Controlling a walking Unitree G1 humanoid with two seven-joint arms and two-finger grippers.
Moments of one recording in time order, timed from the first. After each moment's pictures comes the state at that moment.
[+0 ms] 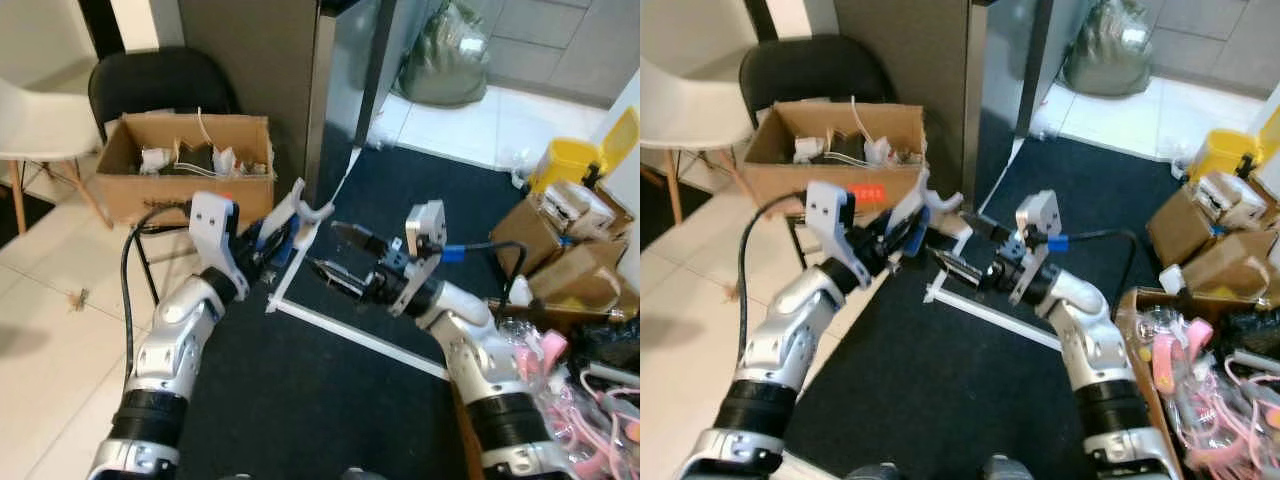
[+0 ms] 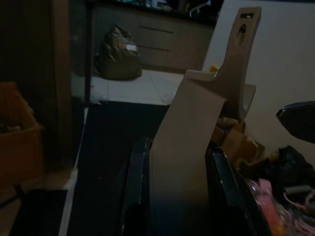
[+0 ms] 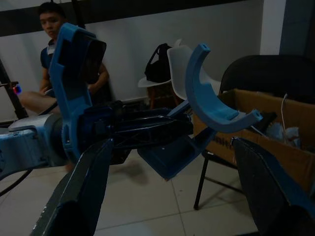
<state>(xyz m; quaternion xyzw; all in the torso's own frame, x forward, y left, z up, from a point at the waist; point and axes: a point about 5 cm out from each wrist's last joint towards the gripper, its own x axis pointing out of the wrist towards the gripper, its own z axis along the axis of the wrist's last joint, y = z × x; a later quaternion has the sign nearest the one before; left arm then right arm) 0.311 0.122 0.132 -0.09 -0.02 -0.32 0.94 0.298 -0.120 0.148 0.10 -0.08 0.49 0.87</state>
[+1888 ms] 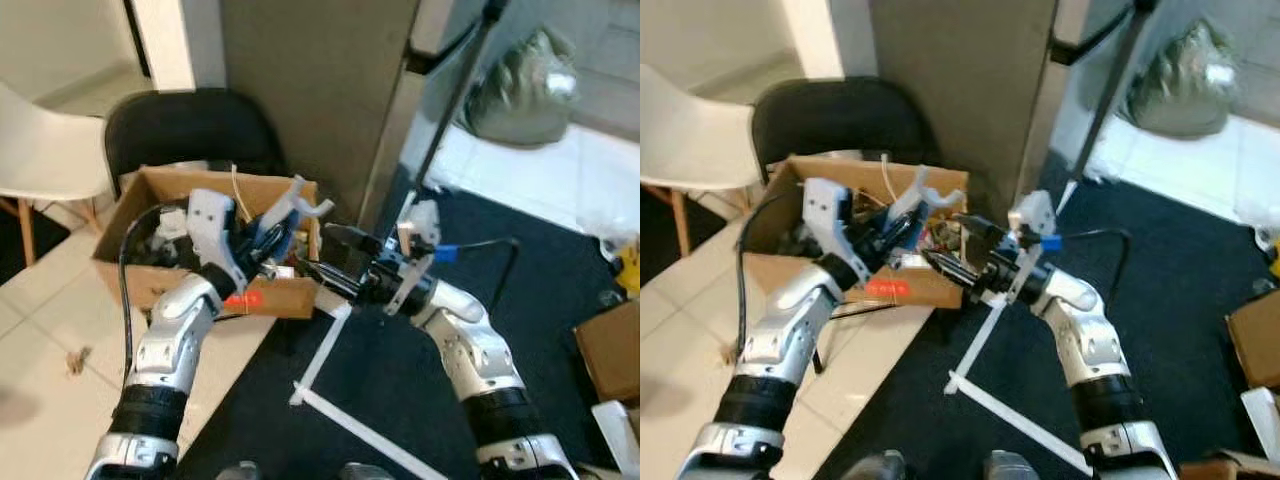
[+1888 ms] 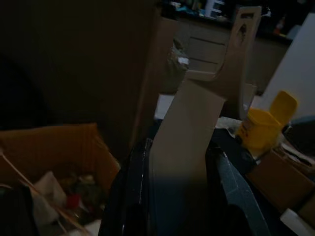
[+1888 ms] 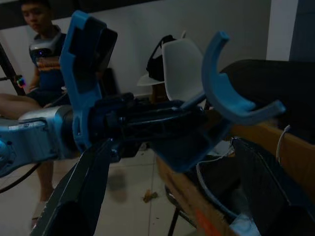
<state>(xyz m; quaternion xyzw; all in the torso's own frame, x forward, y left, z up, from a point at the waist) 0.312 0.127 0.131 -0.09 -0.01 -0.31 0.95 0.298 -0.112 0.143 0.09 -0.07 0.50 0.86</state>
